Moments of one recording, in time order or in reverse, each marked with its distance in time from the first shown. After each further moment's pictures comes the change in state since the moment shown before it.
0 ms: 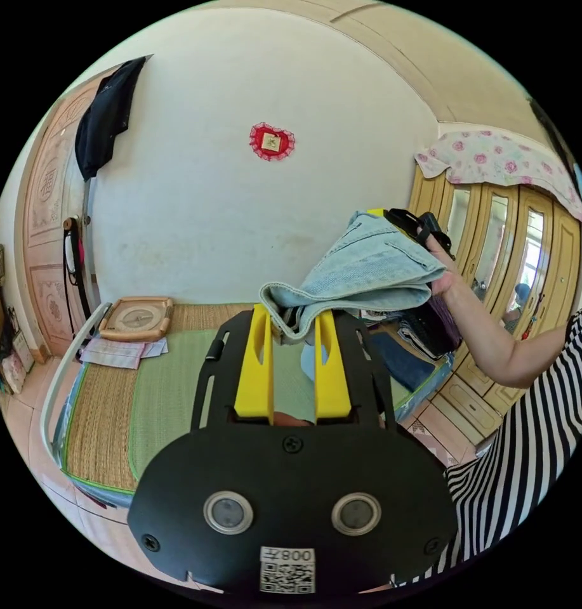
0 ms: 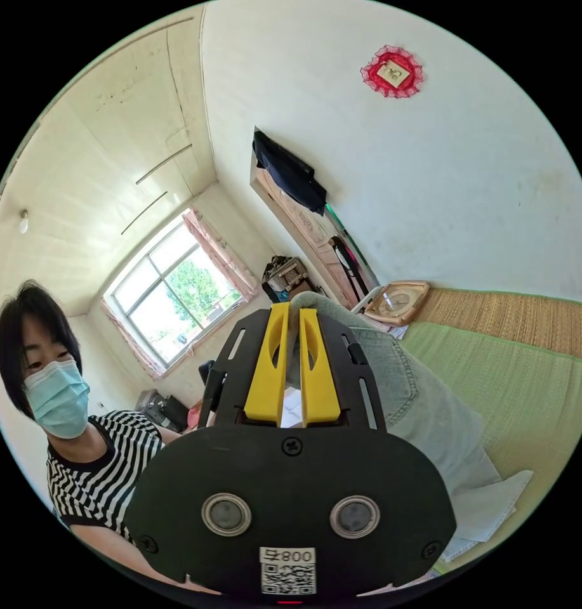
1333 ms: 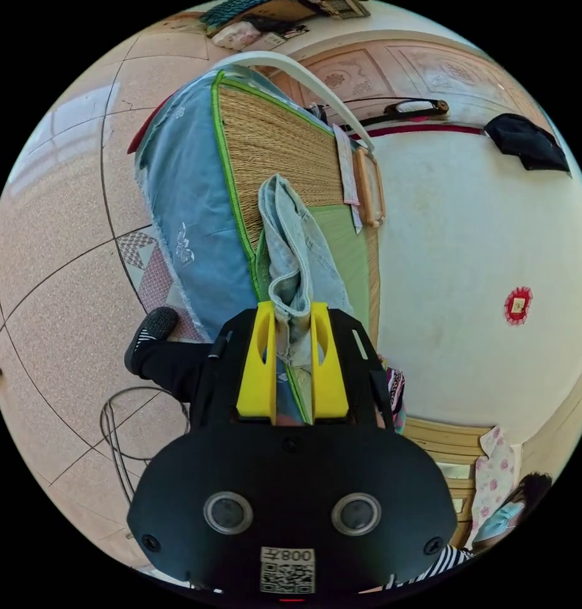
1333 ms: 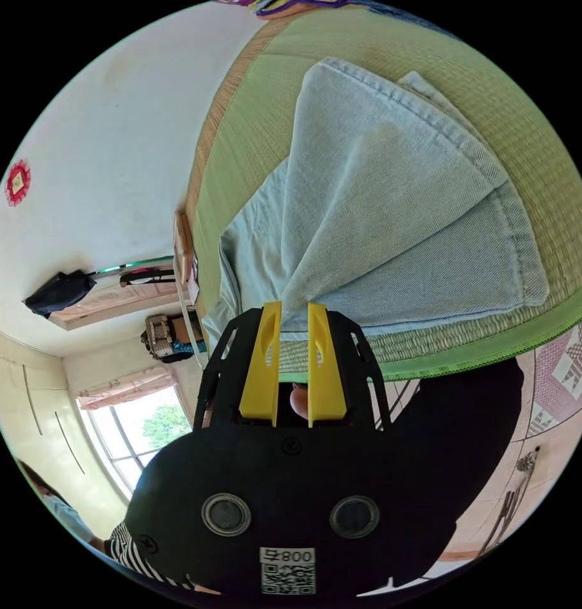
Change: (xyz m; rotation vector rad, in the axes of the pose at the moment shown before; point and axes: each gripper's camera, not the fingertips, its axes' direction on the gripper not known) left arm -0.415 0.483 -0.113 -0.119 -0.109 -1.451; right arm 0.372 0.456 0.028 0.017 0.377 1.363
